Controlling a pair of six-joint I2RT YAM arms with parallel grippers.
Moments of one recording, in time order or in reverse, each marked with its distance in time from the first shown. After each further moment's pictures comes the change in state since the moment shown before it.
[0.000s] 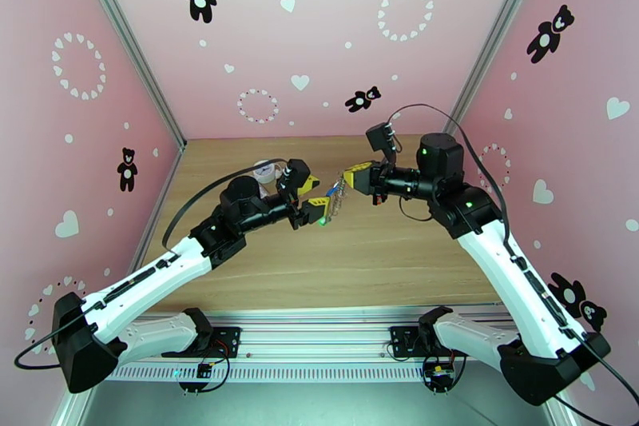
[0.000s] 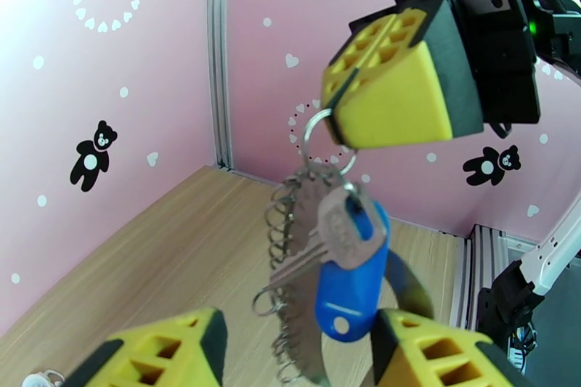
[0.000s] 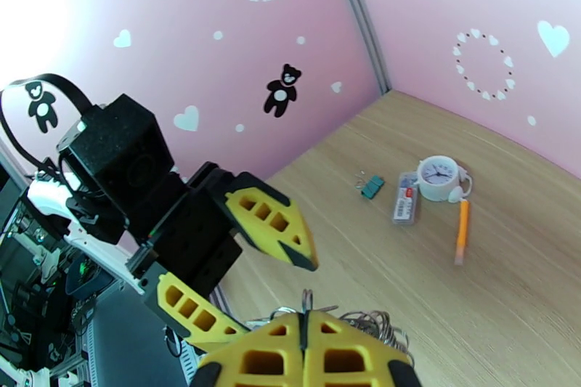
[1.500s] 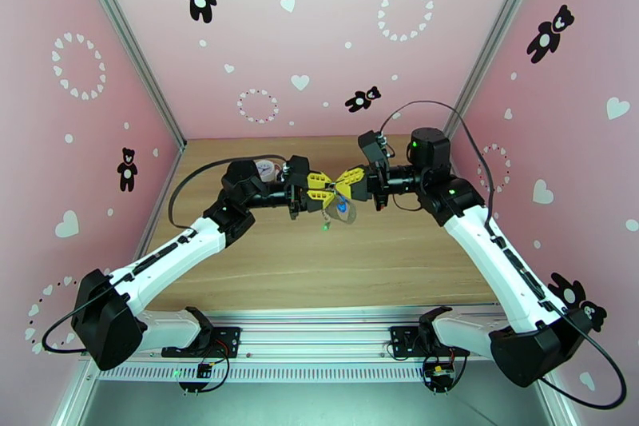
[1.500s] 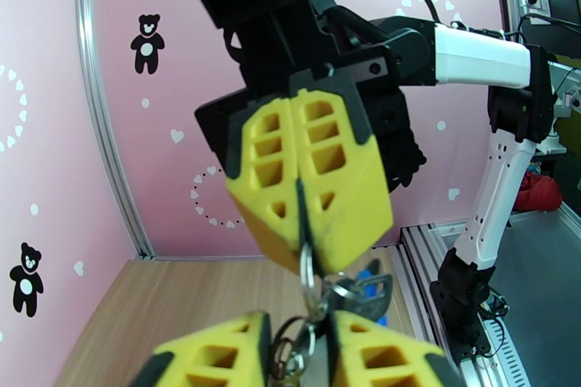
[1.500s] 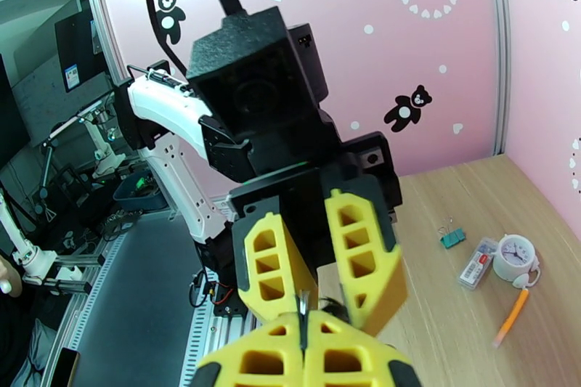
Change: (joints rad) left arm 0.126 0.162 0.071 0.262 0.556 0.033; right arm -0.041 0.091 -0.020 0.092 -0.421 -0.281
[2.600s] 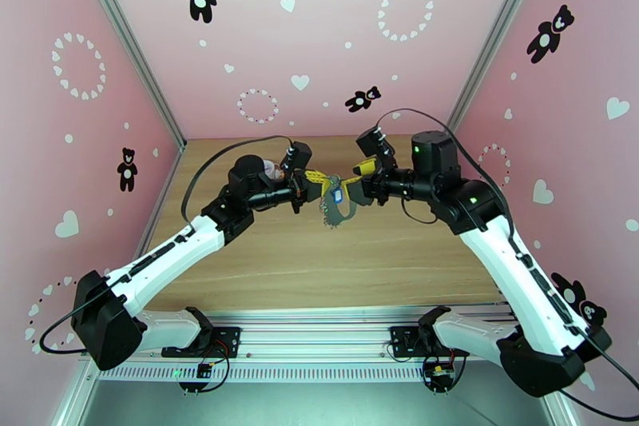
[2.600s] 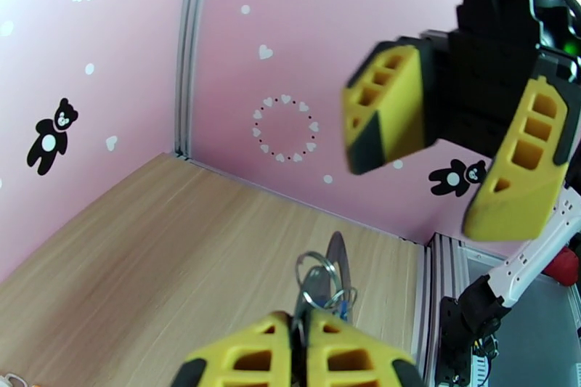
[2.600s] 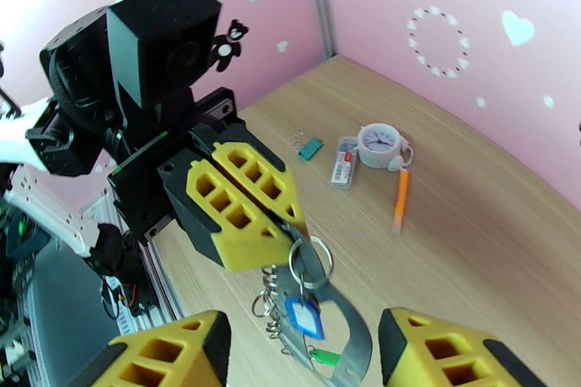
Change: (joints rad) left arm -0.003 -0.003 0.049 -0.249 -0.307 -0.201; right arm 0.113 -0.081 0.154 -0.373 0.721 0.115
